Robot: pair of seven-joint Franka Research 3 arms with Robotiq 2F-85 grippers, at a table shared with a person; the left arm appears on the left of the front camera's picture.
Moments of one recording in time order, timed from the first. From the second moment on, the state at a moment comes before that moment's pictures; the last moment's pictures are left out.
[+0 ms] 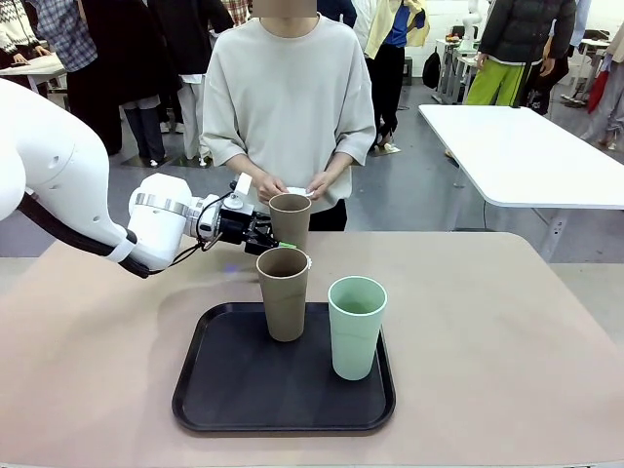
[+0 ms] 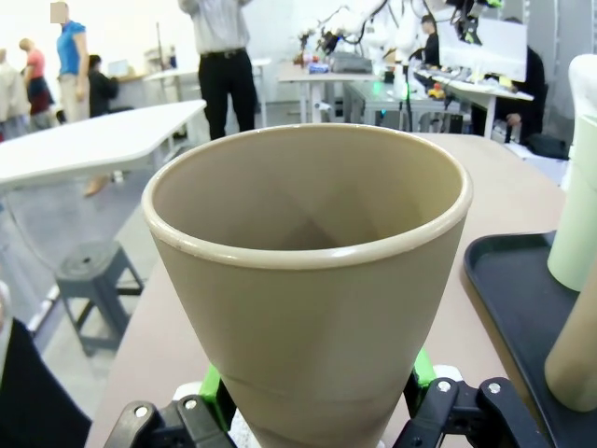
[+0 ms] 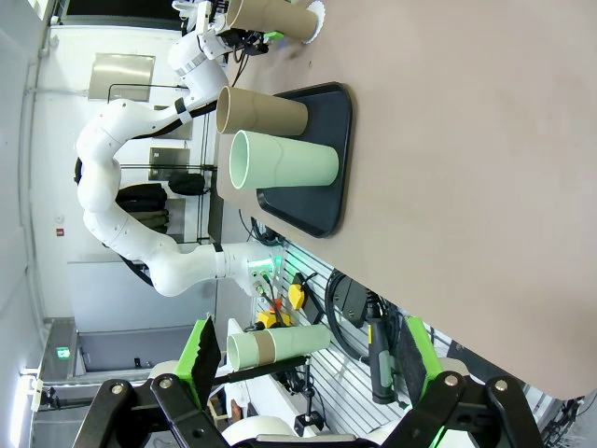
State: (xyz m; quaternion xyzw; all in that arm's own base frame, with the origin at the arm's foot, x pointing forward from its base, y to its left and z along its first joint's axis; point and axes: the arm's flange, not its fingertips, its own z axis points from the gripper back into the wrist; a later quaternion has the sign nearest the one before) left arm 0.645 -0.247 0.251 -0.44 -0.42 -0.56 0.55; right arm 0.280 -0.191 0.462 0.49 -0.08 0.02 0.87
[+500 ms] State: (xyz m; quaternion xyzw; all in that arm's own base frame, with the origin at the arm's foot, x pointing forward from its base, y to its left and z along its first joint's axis) left arm 0.656 -0.246 0.250 -0.44 -0.43 -0.56 0.55; right arm 0.280 -0.191 0.462 0.49 -0.08 0.02 0.87
